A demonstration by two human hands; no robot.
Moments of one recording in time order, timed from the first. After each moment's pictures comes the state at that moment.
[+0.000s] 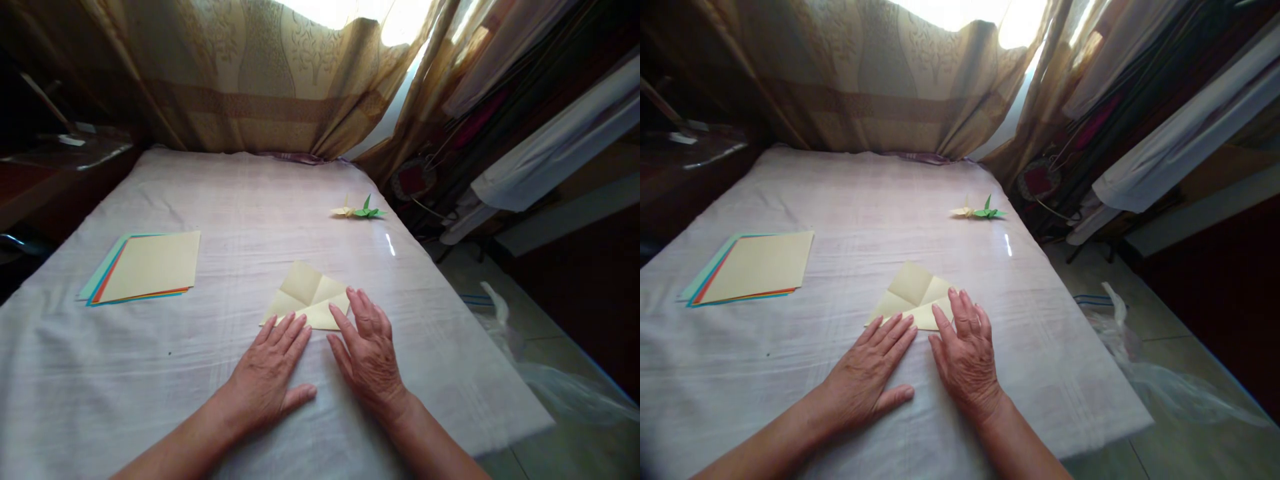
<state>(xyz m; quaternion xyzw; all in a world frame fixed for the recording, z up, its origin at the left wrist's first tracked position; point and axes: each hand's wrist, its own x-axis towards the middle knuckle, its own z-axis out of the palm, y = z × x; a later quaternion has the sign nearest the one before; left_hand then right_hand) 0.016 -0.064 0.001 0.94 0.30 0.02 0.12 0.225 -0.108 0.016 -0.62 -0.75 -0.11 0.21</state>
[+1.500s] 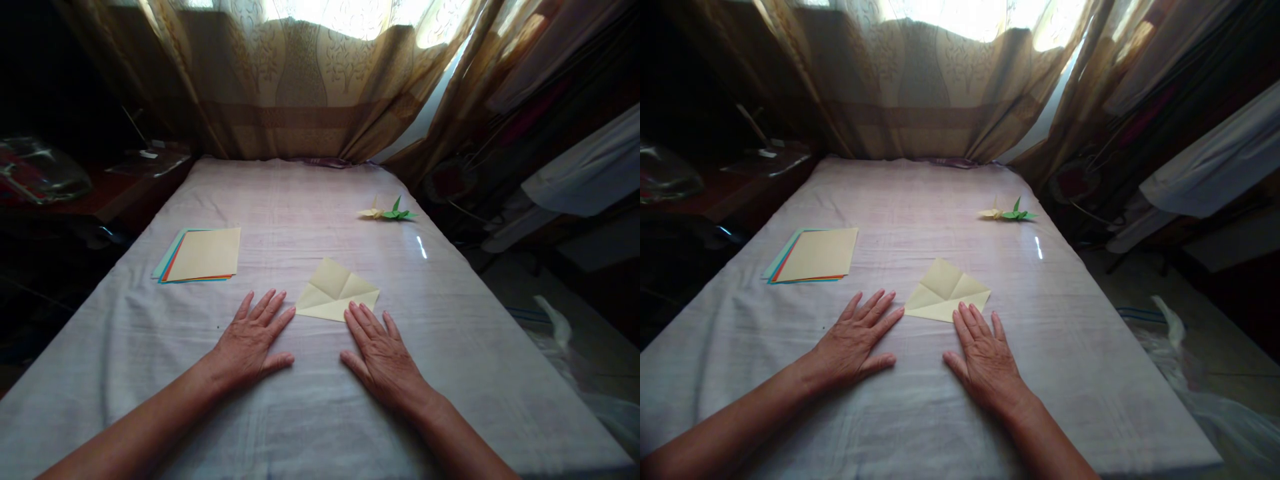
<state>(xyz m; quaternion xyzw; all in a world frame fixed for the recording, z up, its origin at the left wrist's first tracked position) -0.054 -0.049 0.017 0.92 0.40 -0.02 0.06 0.229 -0.115 -0.011 -0.60 -0.80 0.04 0.03</state>
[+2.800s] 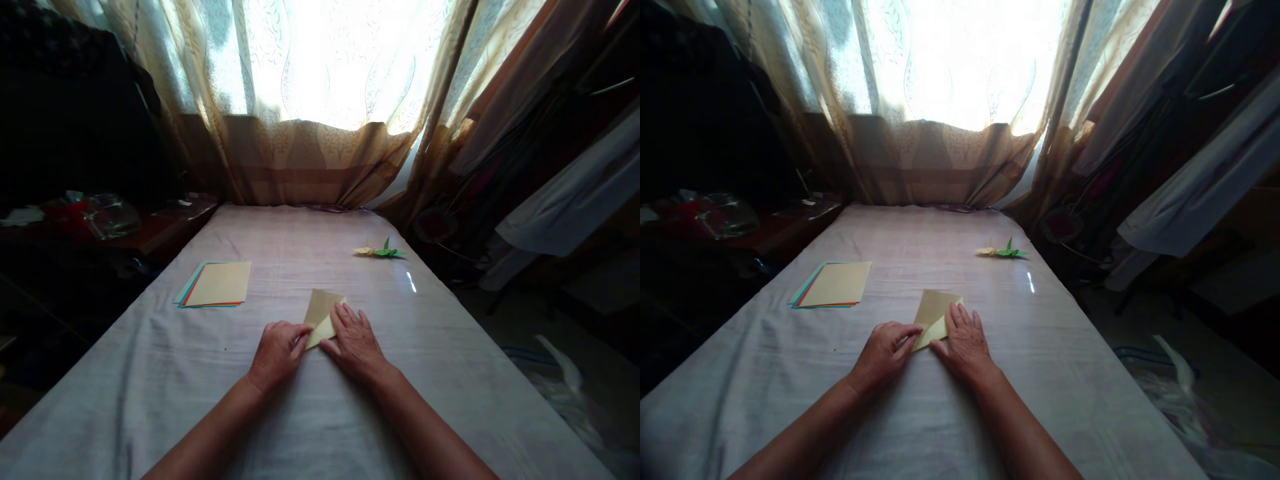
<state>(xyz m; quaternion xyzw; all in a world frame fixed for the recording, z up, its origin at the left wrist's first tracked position) 0.005 -0.047 0.023 0.81 0.51 0.24 0.16 0.205 -0.050 0.004 -0.62 -0.78 0.04 0.06</state>
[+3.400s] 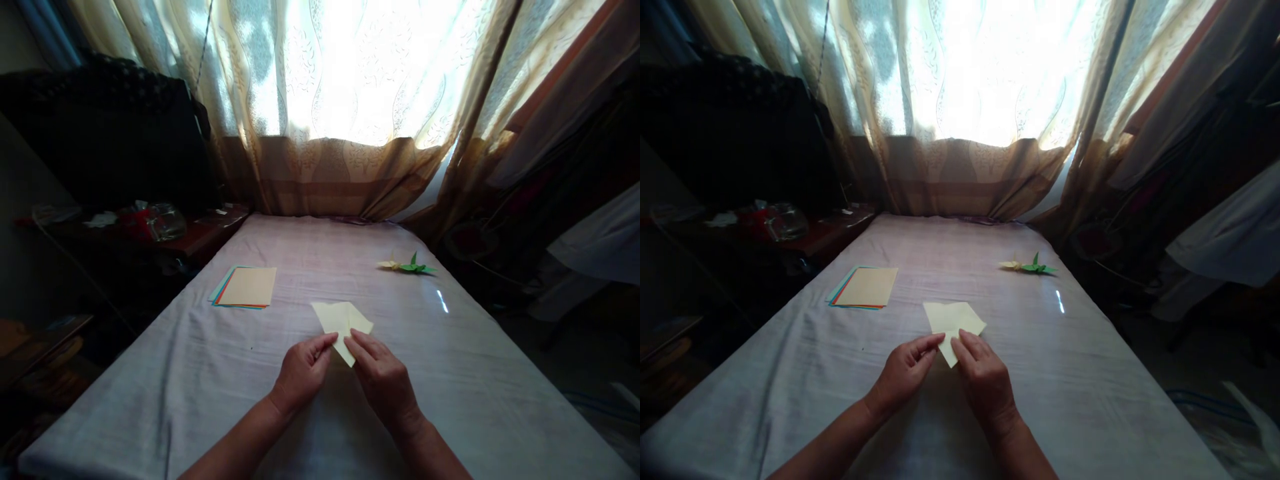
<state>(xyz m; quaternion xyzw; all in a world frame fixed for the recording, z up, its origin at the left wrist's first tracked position) 0.013 -0.073 0.030 0.71 0.50 0.38 0.32 0.200 -0.075 0.008 -0.43 -0.80 -0.17 0.38</state>
